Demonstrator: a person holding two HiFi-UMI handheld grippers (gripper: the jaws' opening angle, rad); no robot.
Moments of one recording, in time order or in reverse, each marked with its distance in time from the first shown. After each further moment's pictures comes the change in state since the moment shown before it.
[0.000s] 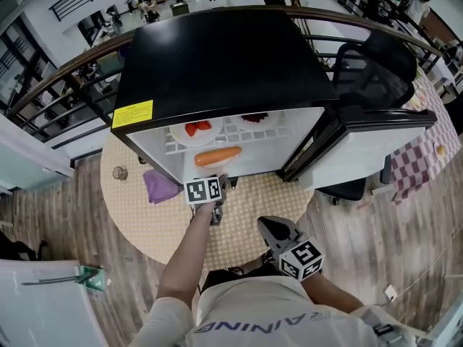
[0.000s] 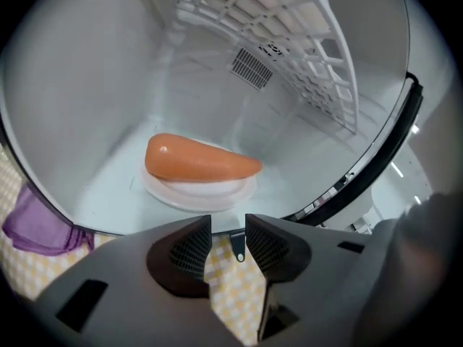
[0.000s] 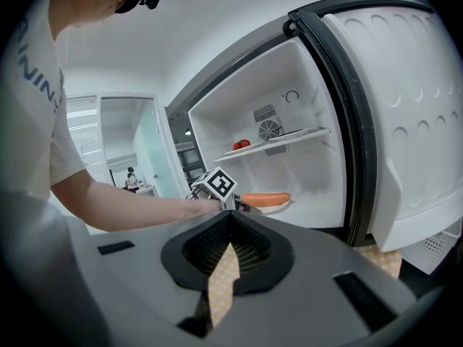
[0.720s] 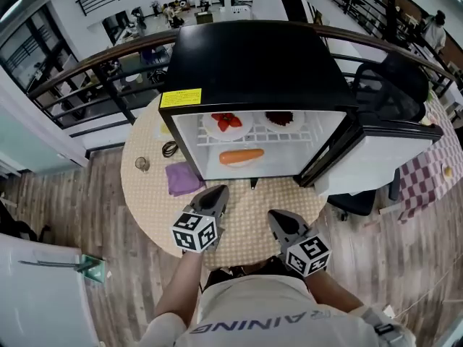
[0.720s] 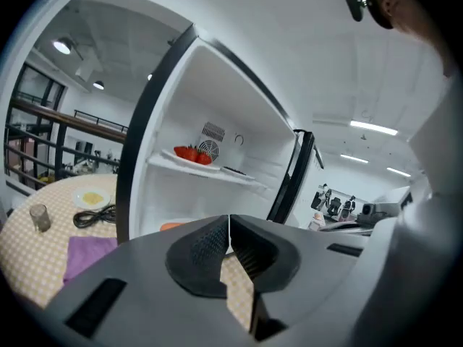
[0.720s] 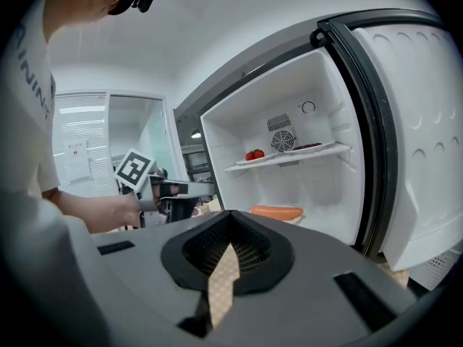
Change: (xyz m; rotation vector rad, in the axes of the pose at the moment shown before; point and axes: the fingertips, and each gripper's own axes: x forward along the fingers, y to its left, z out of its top) left arm -0.196 -0.061 0.022 0.280 -0.464 -0.163; right arm 0.013 0.024 0.021 -0.057 -0.051 0.014
